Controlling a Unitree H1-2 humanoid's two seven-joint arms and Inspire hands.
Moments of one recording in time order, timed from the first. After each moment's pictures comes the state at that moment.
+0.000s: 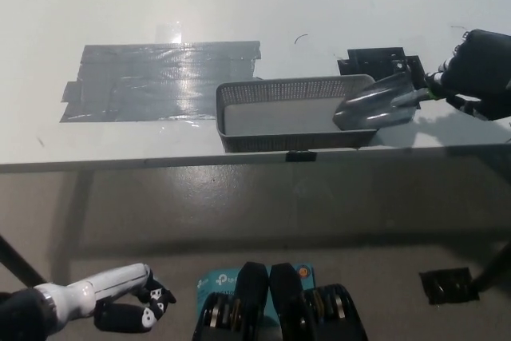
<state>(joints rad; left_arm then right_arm) -0.22 0.60 -0.26 -0.32 0.37 0.46 -0.87 -0.97 -0.83 0.69 0.20 -0.95 -0.45 0.49</state>
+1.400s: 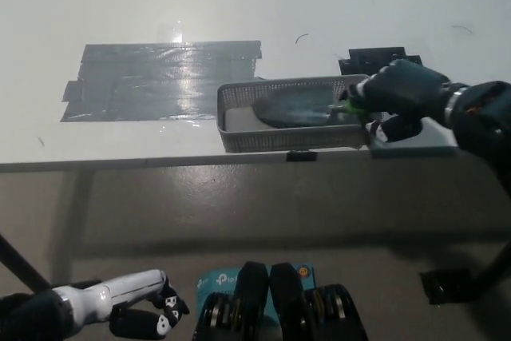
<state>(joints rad) -0.21 0.53 -0.26 -0.33 0.43 0.46 -0.94 -0.86 -0.46 0.37 0.38 -0.85 -0.23 0.61</state>
